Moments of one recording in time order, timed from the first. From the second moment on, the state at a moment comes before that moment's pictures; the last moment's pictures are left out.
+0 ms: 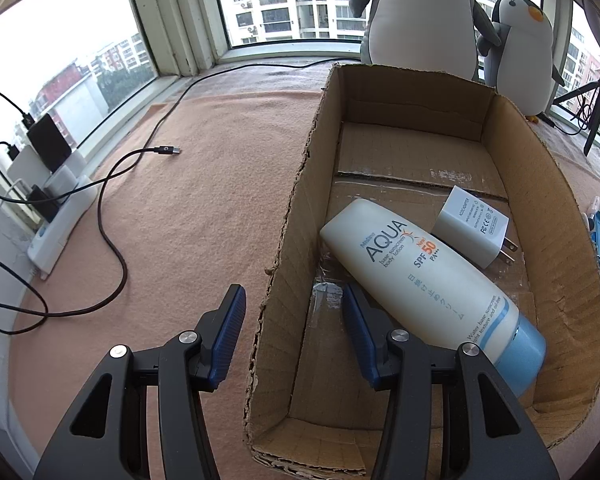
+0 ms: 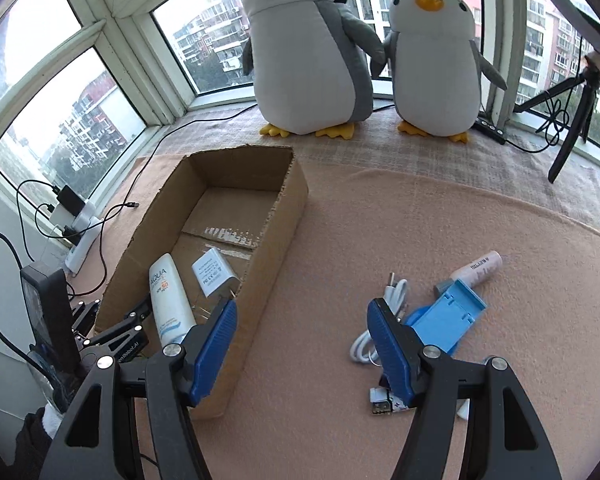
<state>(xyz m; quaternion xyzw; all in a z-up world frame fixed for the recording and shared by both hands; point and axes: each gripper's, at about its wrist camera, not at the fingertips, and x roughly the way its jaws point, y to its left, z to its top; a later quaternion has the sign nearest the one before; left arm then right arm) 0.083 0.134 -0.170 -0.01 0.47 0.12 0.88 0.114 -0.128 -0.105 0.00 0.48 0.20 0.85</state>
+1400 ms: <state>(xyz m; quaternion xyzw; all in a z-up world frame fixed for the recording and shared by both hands) 0.083 0.132 -0.170 0.00 0.47 0.12 0.87 0.133 -0.255 -0.173 0.16 0.57 0.11 0.80</state>
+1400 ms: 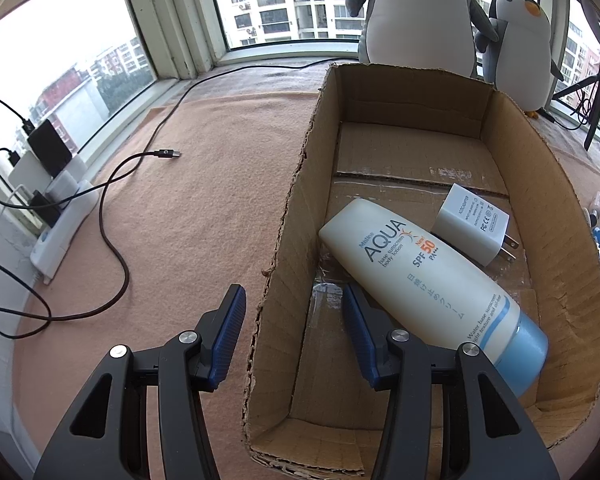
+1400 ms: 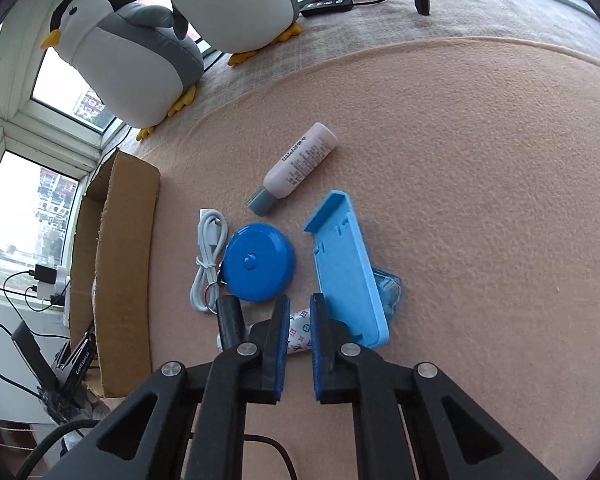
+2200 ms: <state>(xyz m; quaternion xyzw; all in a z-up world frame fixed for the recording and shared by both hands) 0.083 0.130 -0.171 0.01 0.47 0.12 0.88 0.166 -0.318 -0.158 0.14 0.53 0.06 0.84</state>
